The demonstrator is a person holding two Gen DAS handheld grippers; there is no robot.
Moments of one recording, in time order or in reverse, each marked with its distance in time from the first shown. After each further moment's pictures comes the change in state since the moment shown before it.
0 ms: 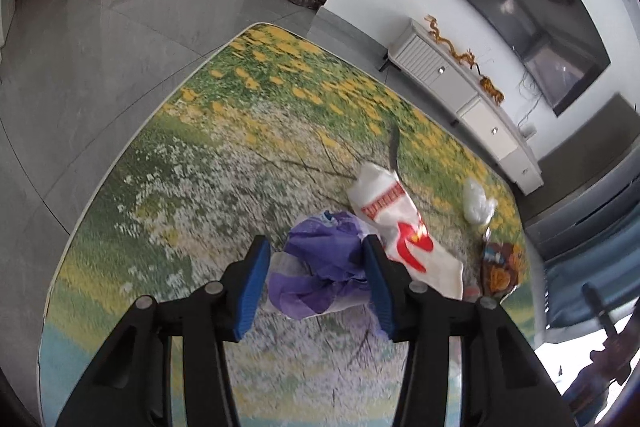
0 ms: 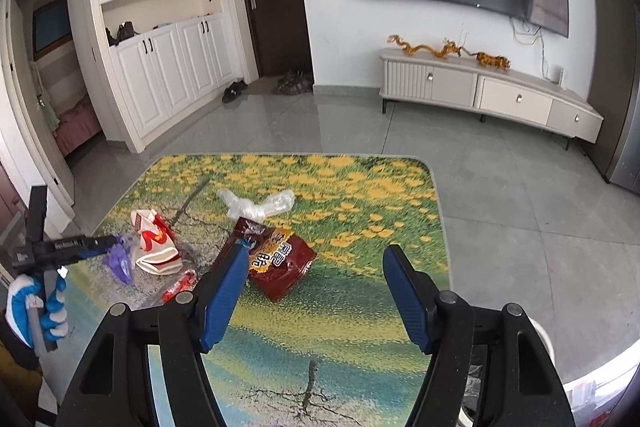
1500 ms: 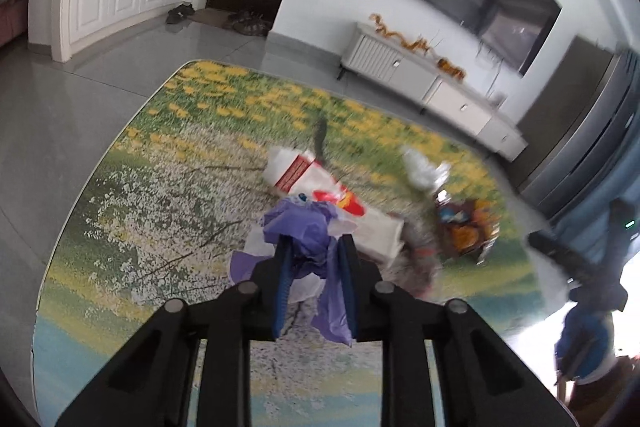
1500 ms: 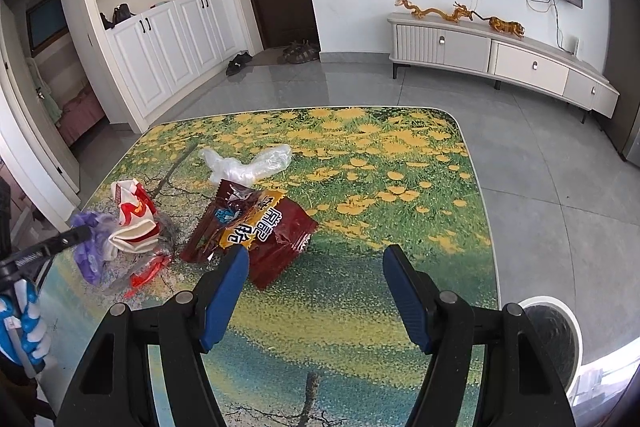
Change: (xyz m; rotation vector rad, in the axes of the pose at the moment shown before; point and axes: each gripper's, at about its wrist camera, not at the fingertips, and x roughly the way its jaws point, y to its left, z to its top) left arm -0.025 -0.060 -0.037 0.233 -0.087 -0.052; right arm 0.053 -0.013 -0.019 0.028 0.095 0.042
